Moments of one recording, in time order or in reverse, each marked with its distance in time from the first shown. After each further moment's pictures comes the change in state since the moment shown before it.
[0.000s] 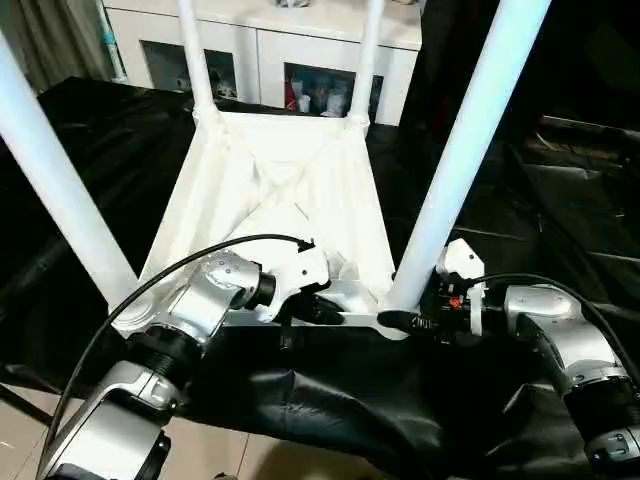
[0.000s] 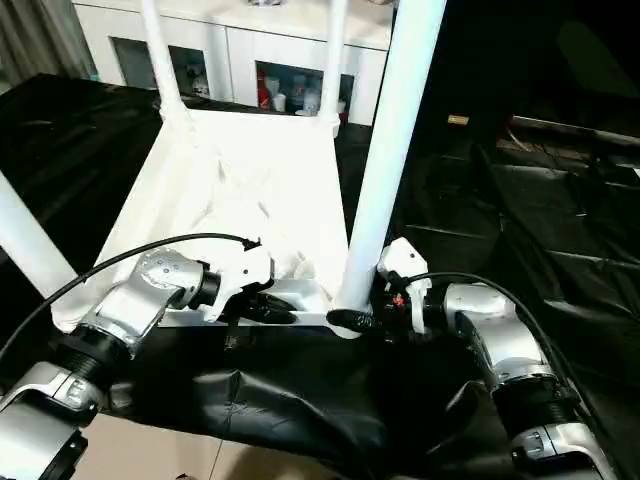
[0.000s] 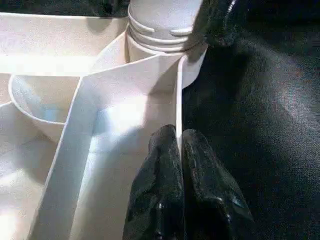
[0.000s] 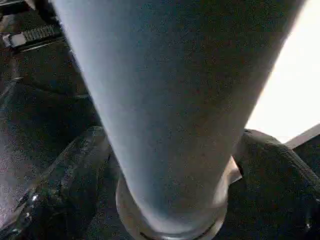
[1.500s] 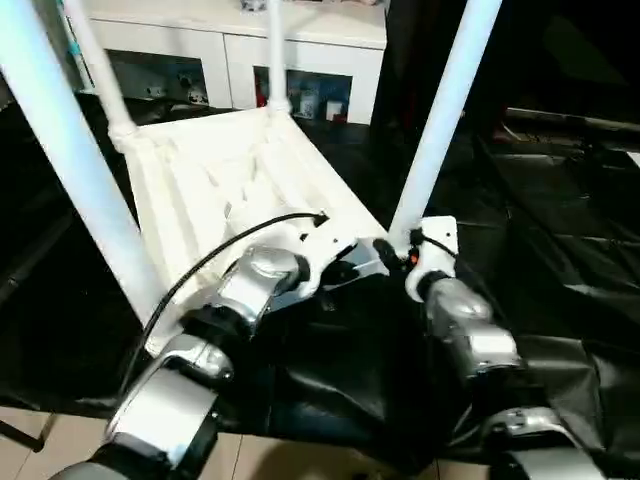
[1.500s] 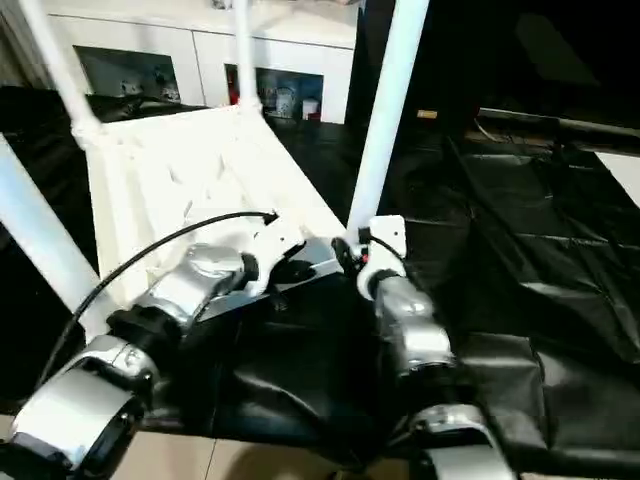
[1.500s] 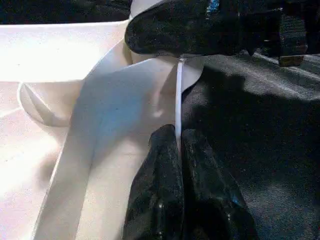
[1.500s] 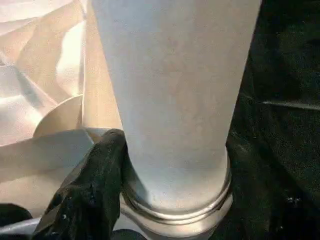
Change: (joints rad) left arm -0.163 -0.198 0.072 0.302 0.056 0.054 0.503; right arm -0.120 0.427 -0.224 0.248 -0.067 -0.058 -0.961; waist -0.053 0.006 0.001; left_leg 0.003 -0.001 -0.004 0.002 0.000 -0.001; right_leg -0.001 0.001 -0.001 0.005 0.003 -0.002
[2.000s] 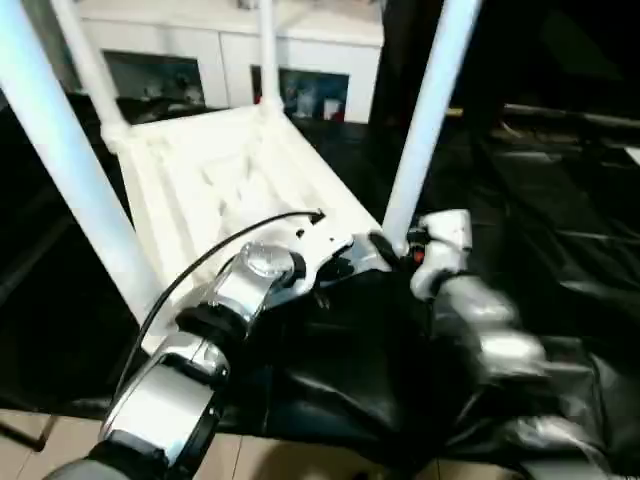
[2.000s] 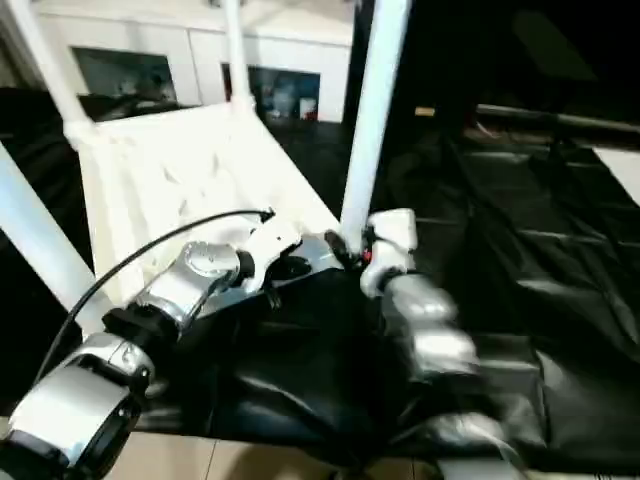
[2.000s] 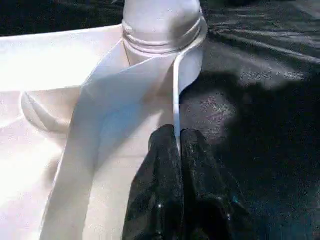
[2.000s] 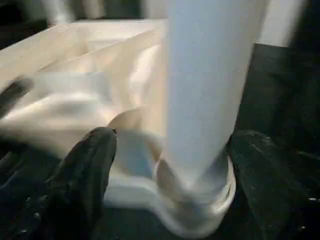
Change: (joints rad) left arm 0.010 0.037 -0.011 0.003 0.014 -0.081 -0.037; right arm 0.149 -0.214 0.066 -0.309 0.100 0.056 0.446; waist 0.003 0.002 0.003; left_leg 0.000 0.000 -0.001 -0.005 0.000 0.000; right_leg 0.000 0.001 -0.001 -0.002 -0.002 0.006
